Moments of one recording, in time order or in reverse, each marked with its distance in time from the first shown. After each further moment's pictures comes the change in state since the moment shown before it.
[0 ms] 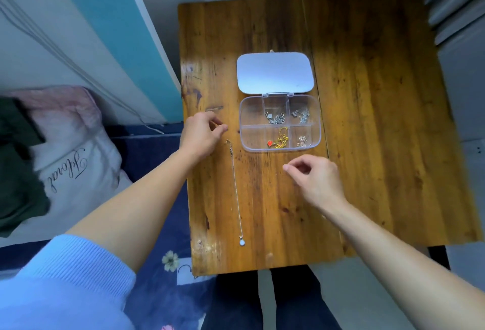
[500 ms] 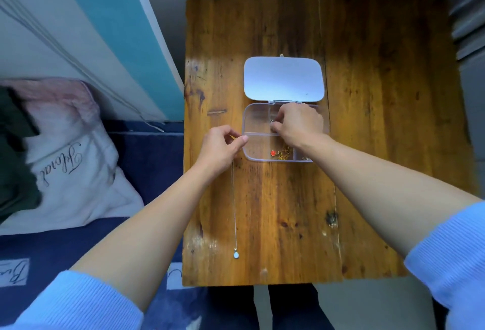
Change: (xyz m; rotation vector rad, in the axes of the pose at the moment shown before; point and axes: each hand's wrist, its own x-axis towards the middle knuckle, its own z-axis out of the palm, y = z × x) left_hand -0.013 0.018 0.031 -0.295 -0.089 -0.112; right_hand 0.143 -0.049 0.023 -0.557 -0.040 -0.229
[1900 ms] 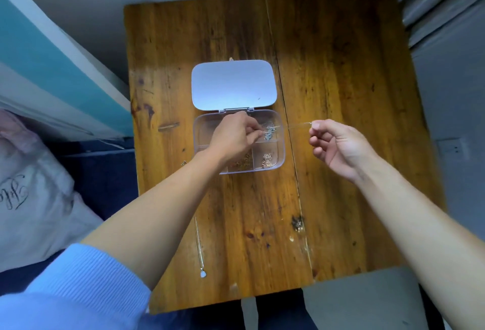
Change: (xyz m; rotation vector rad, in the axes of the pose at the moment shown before) left_hand 0.050 0.082 0.081 0.306 -0.197 0.342; right_hand -0.057 0.134 -0.061 1.574 -0.130 0.571
